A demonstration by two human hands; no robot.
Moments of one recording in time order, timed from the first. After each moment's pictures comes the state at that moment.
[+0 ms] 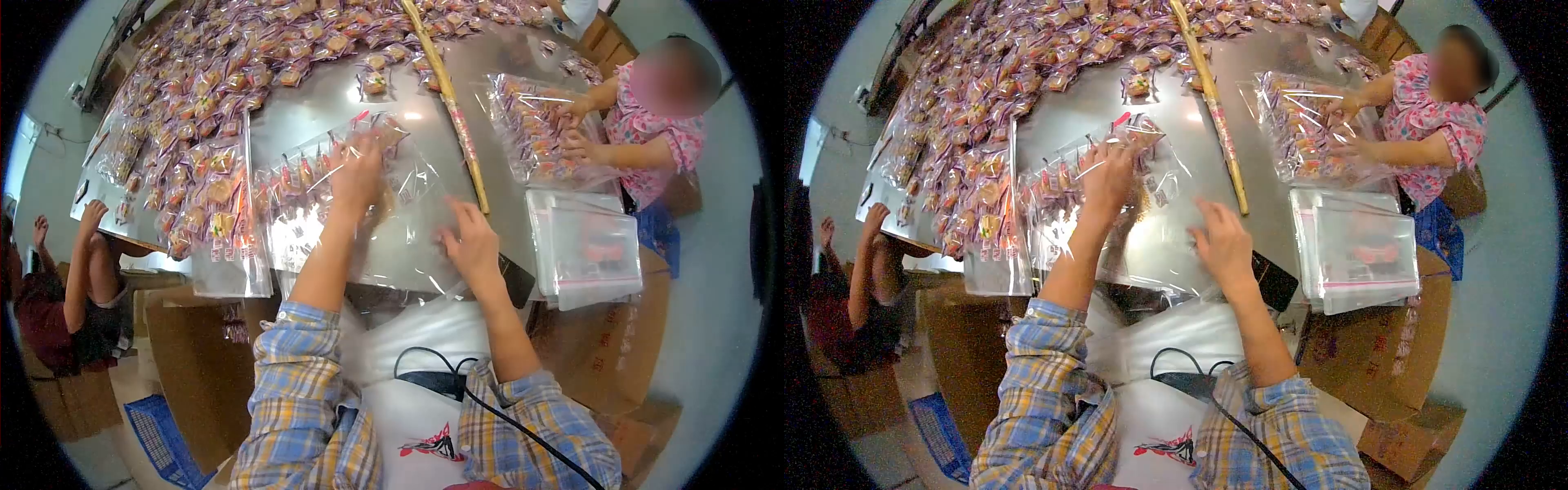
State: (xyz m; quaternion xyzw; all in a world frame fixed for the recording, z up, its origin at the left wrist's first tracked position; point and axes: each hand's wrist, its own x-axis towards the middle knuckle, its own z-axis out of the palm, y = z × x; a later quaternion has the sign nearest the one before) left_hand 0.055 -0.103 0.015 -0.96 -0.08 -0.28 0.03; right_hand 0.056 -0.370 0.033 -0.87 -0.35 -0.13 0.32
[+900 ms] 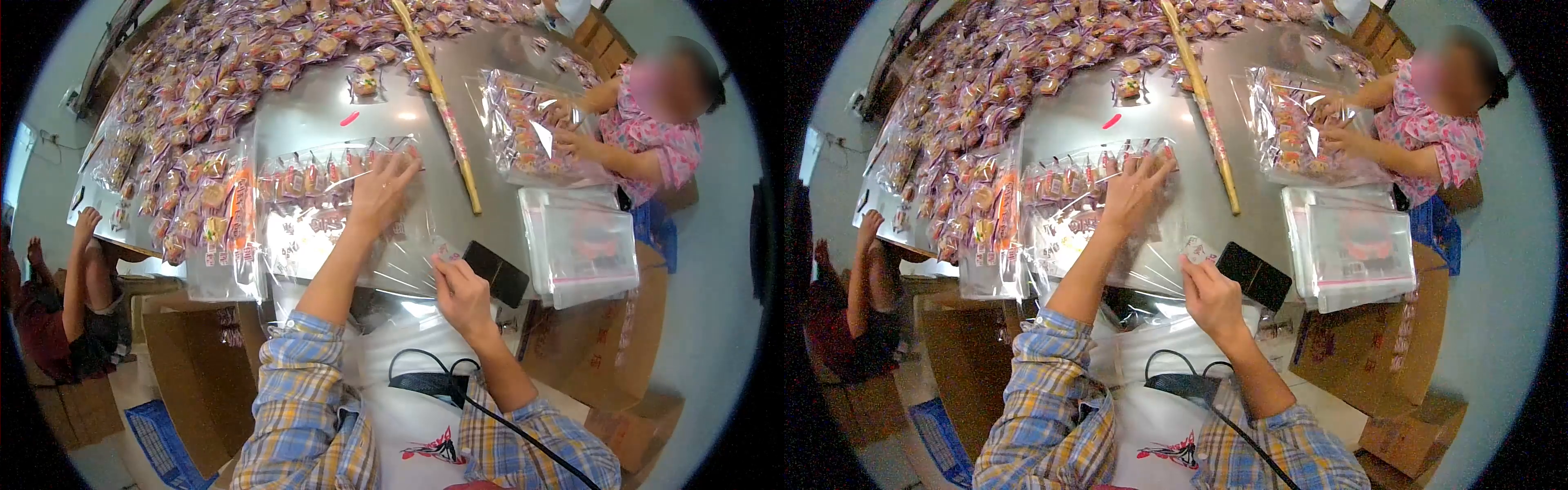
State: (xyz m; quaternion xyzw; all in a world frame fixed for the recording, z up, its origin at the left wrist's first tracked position) left_hand 0.048 -0.160 0.023 -0.97 0.00 -0.23 0.02; right_hand -0.013 -0.401 0.034 -0.83 -0.38 -0.13 0.39
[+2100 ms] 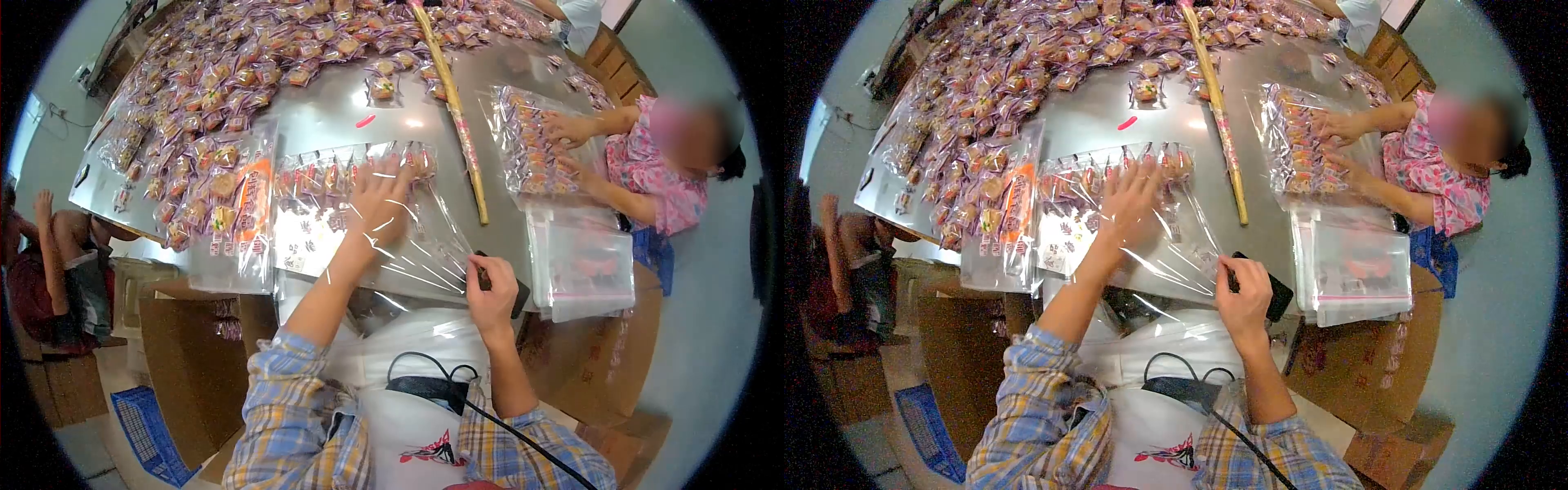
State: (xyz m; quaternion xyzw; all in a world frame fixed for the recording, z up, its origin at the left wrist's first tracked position) left_hand 0.018 -0.150 0.015 -0.96 -0.05 -0.26 -0.02; right_hand 0.007 -0.416 0.048 -0.85 -0.27 -0.17 0.41
